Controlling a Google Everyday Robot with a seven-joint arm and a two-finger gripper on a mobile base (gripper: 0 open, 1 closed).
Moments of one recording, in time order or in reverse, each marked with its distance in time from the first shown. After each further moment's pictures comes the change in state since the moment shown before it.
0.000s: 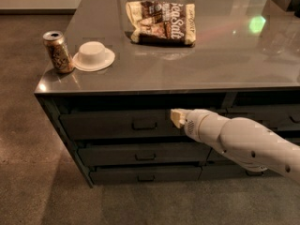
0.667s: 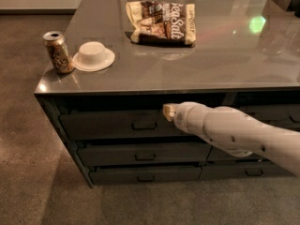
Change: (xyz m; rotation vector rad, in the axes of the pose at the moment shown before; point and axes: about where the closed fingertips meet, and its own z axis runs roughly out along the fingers) arm -0.010 0.010 0.033 0.018 0.028 -0.025
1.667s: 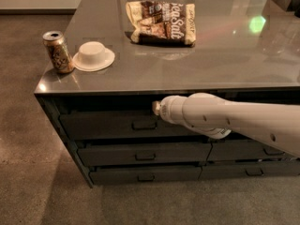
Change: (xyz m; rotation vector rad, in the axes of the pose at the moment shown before) arm 0.003 0.010 0.059 0.015 0.096 -0.004
